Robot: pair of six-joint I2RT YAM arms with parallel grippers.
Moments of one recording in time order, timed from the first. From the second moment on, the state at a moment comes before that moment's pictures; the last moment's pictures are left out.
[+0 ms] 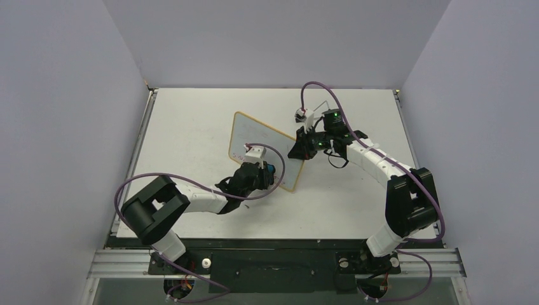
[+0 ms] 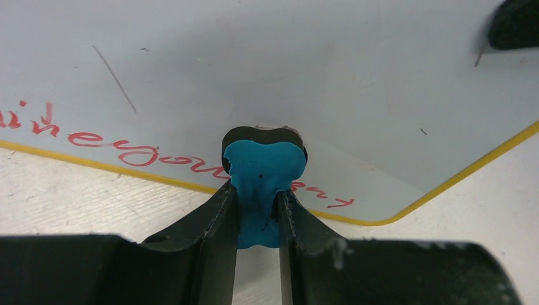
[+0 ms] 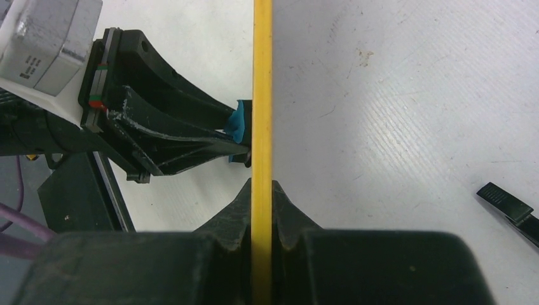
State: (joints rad) left arm -0.85 1.62 0.61 0.55 -0.29 -0.48; right arm 0.37 1.60 1.12 -0.29 -0.76 -0.08
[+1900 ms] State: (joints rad) left arm -0.46 1.03 0.37 0.19 -0.06 -0.37; right arm 0.35 1.67 1.37 -0.81 -0.78 -0.39
